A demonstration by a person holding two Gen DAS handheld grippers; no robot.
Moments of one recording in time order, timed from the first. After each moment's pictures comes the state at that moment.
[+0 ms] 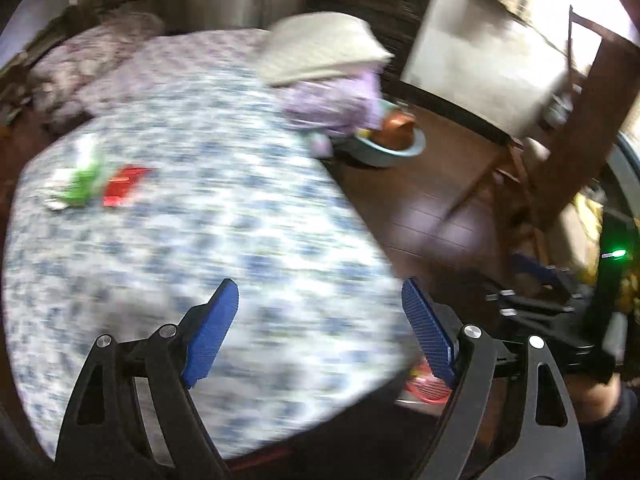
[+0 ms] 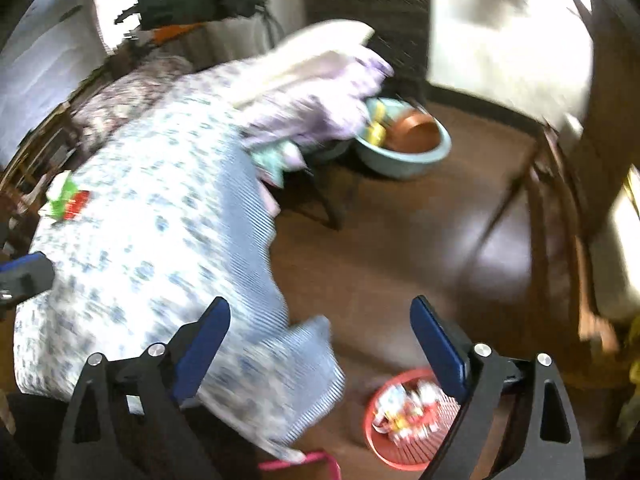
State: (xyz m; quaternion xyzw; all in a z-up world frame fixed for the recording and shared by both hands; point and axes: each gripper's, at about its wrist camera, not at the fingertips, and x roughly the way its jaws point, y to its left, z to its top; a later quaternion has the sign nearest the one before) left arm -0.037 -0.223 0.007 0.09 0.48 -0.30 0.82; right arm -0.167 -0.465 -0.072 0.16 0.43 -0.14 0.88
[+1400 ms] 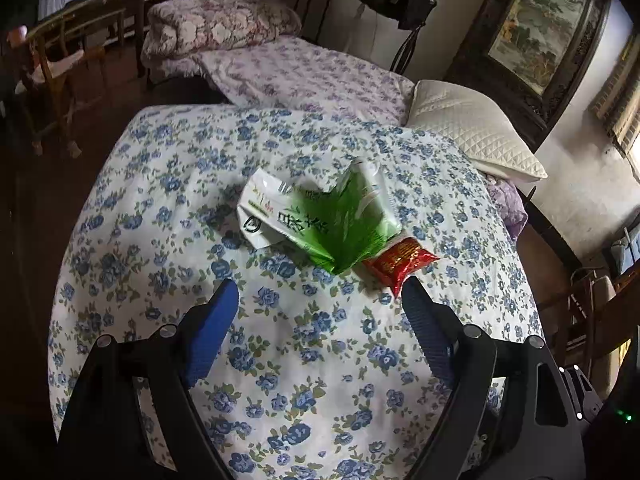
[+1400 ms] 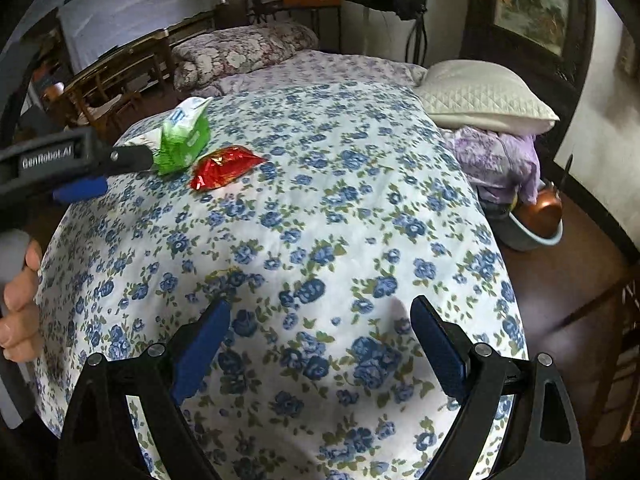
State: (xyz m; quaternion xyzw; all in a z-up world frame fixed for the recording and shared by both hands) left arm 0.115 -0.054 -0.022 -0.04 0.45 -0.16 0.88; right arm -0.028 -0.264 -0.075 0.05 0.44 -0.01 0.90
